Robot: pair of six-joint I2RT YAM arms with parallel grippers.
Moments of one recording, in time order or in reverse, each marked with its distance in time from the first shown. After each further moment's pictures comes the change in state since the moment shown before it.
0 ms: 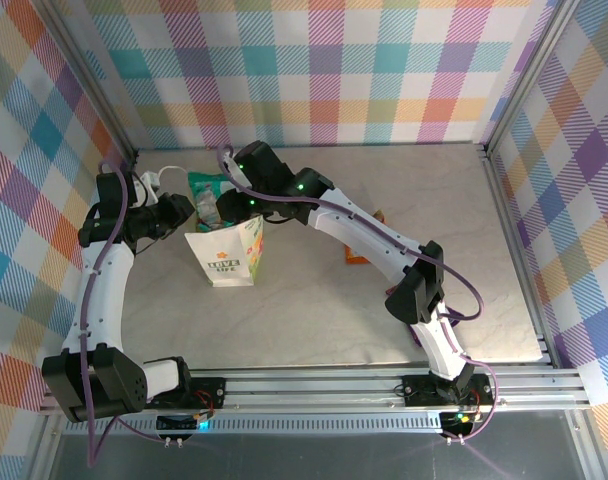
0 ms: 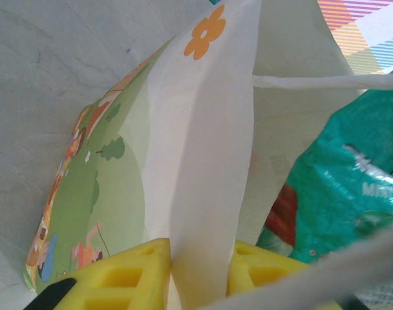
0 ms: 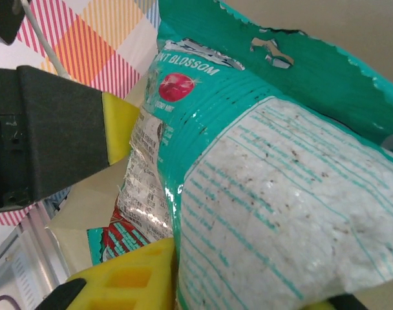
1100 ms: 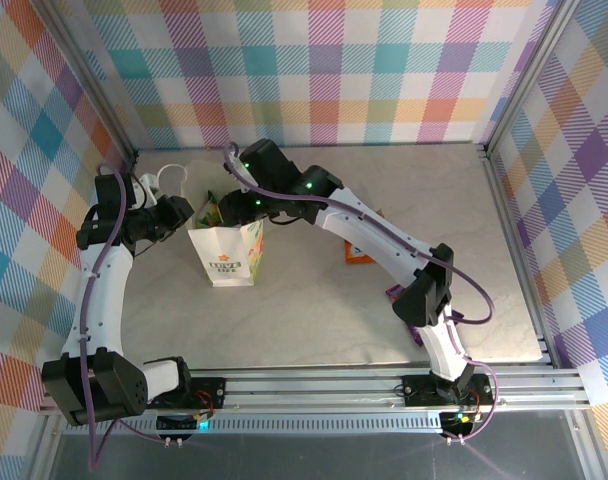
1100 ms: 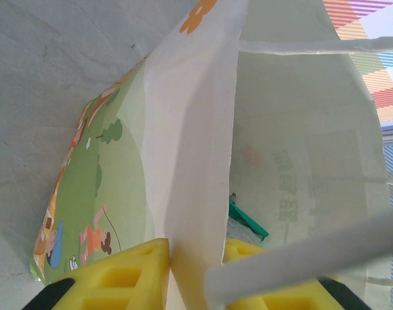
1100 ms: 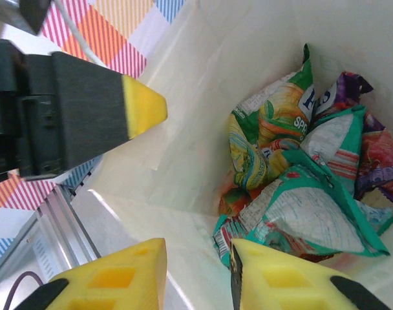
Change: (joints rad) left arm 0.003 -0.016 0.000 -0.027 -0.004 0.000; right arm 0.001 -0.071 -0.029 -0.052 -0.023 0.008
